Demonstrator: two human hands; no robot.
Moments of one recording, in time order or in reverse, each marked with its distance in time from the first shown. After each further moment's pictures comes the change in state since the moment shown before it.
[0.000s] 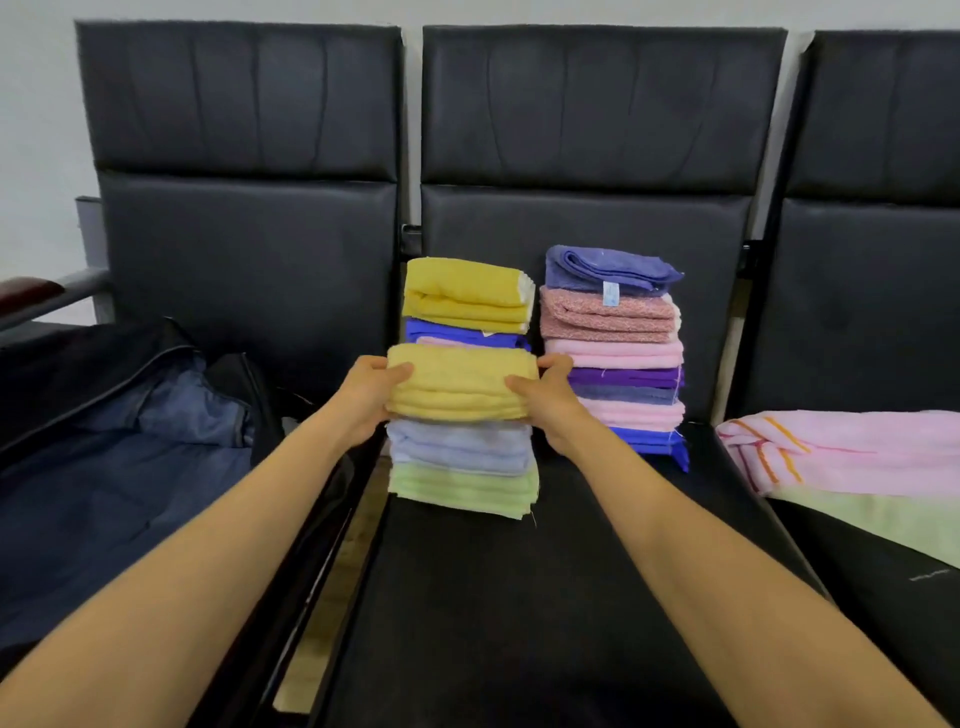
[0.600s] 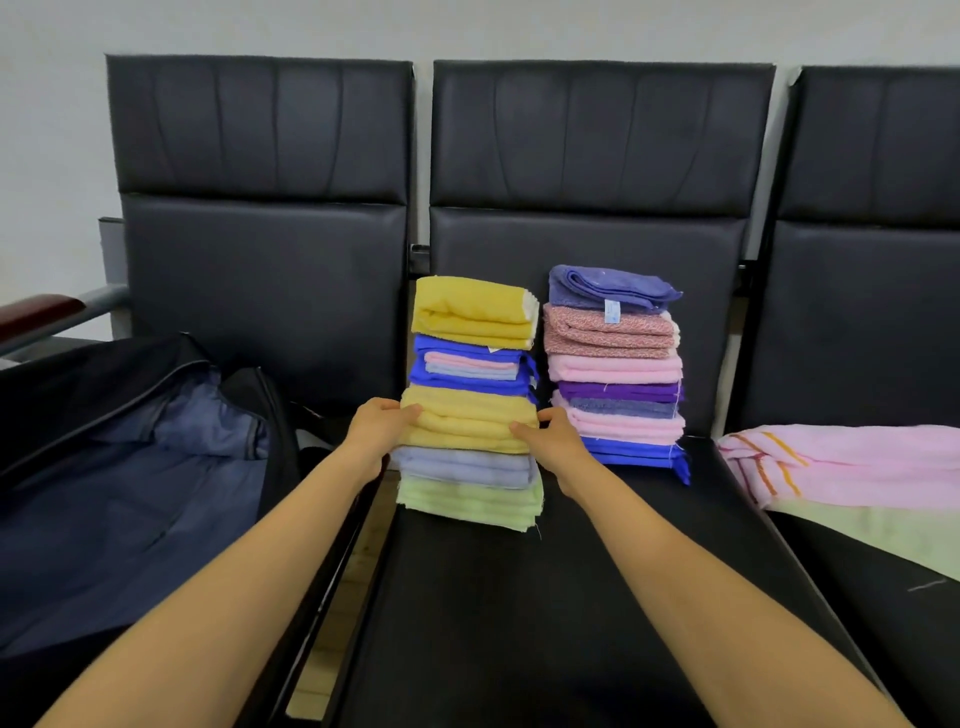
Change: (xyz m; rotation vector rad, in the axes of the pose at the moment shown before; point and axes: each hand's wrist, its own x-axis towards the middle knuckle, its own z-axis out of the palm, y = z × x) left_hand -0.013 -0.023 0.001 0.171 0.198 -0.036; right_hand -0.018 0.025 -0.001 -0.236 0.043 0.033
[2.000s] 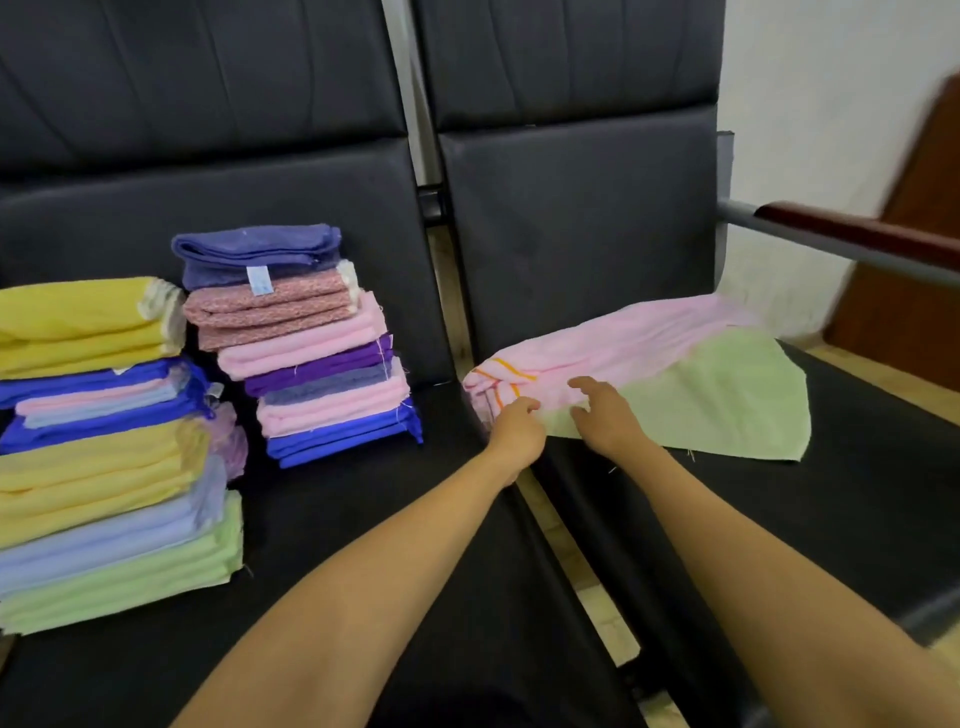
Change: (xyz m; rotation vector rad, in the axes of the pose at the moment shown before) left_hand -0.144 0.005 0.449 0.425 -0.684 0.260; right_hand -0.007 0.183 -0.344 -0.507 0.374 0.023
